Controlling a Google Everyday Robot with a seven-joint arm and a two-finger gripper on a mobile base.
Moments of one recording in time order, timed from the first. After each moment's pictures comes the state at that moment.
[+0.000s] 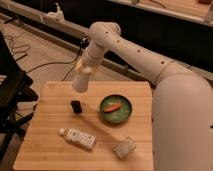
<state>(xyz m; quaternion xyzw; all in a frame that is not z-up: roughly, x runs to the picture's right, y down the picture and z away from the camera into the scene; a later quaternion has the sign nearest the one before) -0.078 -0.082 0.747 -0.34 0.03 0.66 0.67</state>
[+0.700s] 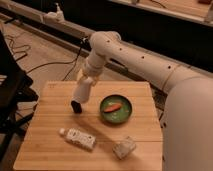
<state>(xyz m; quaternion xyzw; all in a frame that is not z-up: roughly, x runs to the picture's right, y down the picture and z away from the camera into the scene) -0.092 -0.029 0.739 -0.37 0.04 0.64 0.67</state>
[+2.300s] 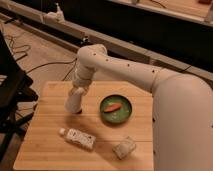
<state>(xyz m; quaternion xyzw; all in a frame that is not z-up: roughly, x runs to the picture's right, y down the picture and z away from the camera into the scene) -0.141 0.021 0.766 -0.39 0.05 0.61 0.69</state>
